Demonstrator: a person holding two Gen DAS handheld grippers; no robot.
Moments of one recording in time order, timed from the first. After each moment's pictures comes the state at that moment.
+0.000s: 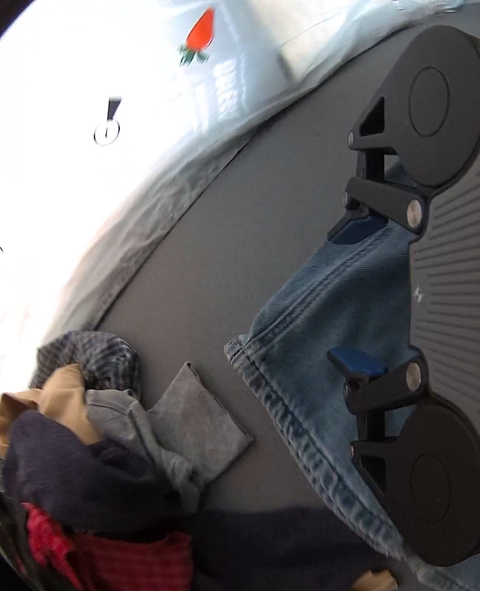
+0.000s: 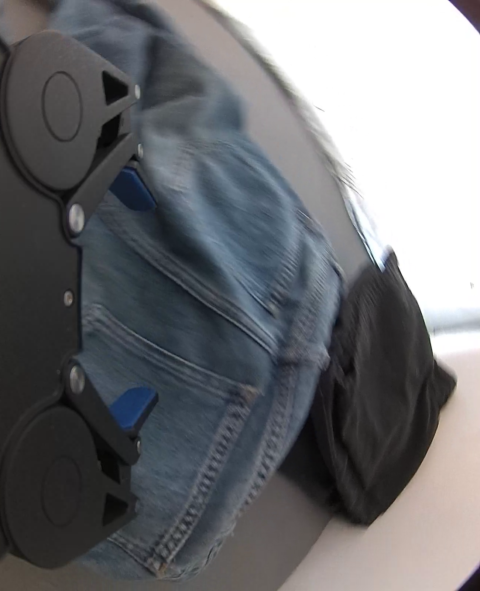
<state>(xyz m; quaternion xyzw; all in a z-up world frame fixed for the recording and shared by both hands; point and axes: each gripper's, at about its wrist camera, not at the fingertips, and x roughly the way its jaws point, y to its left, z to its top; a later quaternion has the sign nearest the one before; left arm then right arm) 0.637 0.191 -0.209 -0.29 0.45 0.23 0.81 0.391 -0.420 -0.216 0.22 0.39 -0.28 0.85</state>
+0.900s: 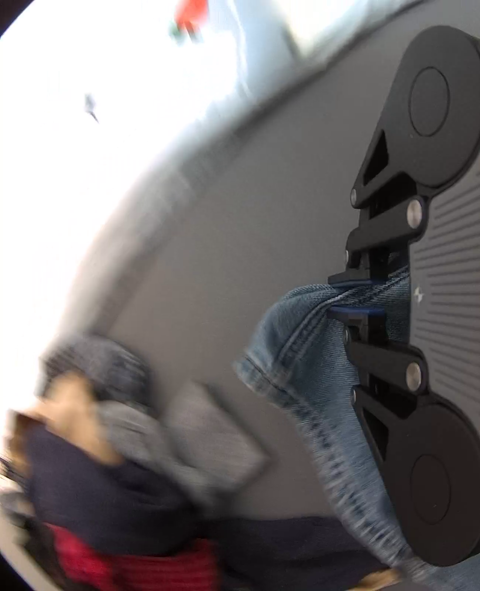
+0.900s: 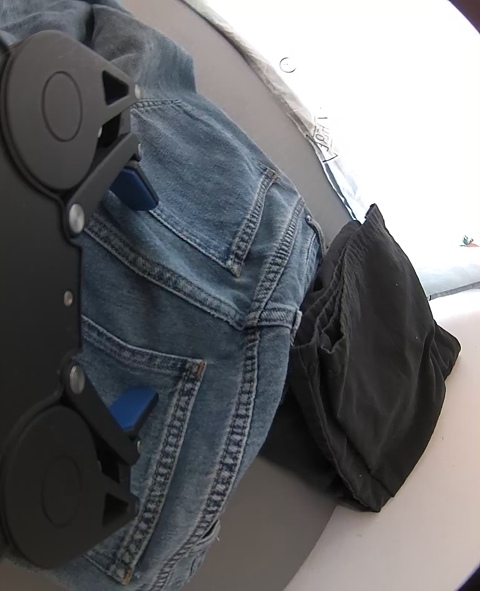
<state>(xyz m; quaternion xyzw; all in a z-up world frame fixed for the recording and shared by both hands) 0.665 0.156 -0.163 -0.23 0.44 0.25 0.83 0.409 -0.453 -0.229 0.23 0.37 -0.32 0.84</state>
